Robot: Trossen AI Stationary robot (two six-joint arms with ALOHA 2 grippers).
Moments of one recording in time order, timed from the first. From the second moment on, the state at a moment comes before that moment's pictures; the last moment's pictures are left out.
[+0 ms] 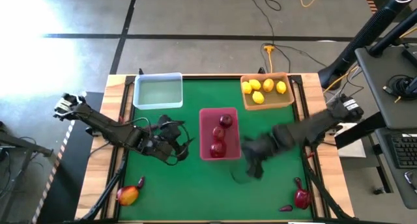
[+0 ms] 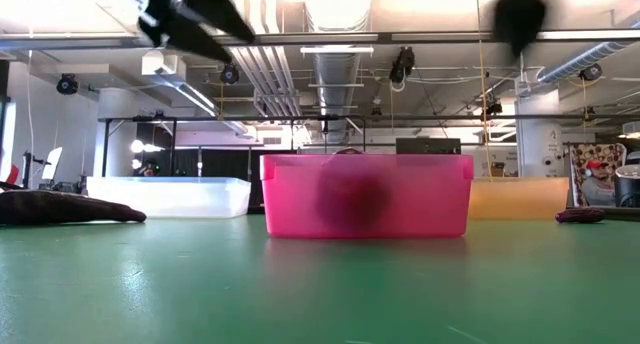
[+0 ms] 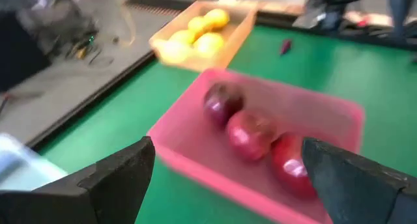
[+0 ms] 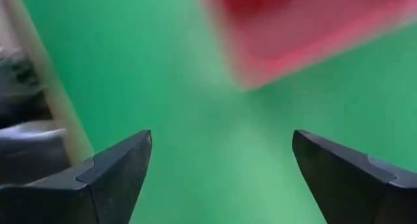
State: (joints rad) left arm -0.42 1.28 0.89 -0.32 -0.87 -0.52; right arm 0.39 1.53 1.33 -1.04 -0.06 0.88
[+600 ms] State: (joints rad) left arm -0.42 1.35 0.89 -0.17 -0.77 -0.38; right arm 0.84 1.70 1.20 -1.12 -0.48 2.37
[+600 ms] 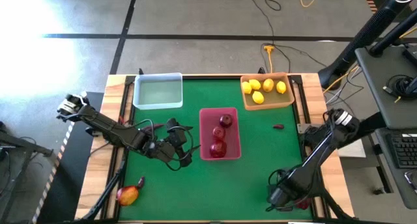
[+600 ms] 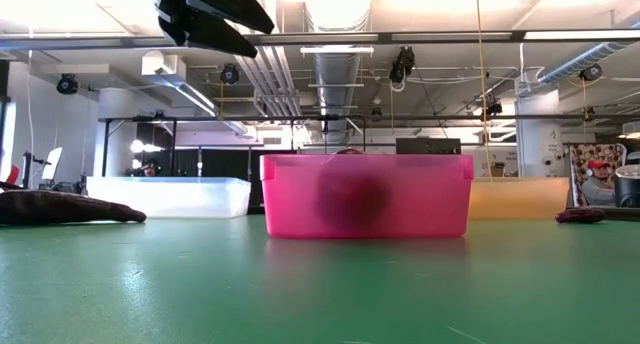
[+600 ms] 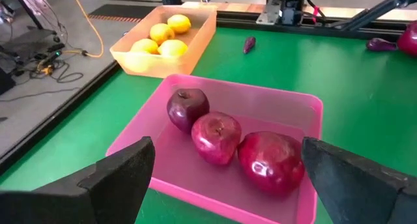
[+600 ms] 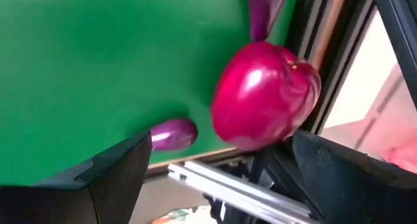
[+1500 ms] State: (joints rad) left arm -0.42 1.37 0.89 -0.16 -0.73 -0.38; right arm 0.81 1.74 1.08 -0.87 -0.43 2.36
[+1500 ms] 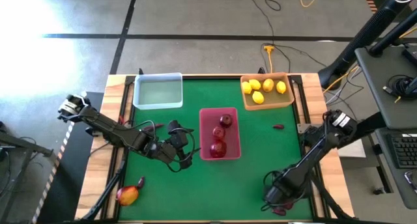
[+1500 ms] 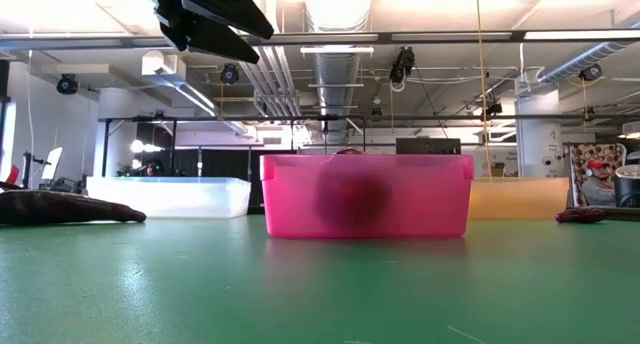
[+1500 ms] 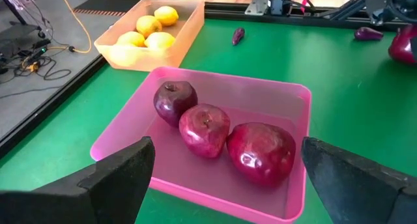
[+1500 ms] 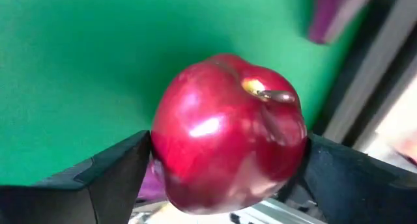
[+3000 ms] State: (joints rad) left arm -0.45 1.06 0.89 -0.19 -0.67 -0.65; right arm 0.22 1.49 1.22 -0.55 0.26 0.58
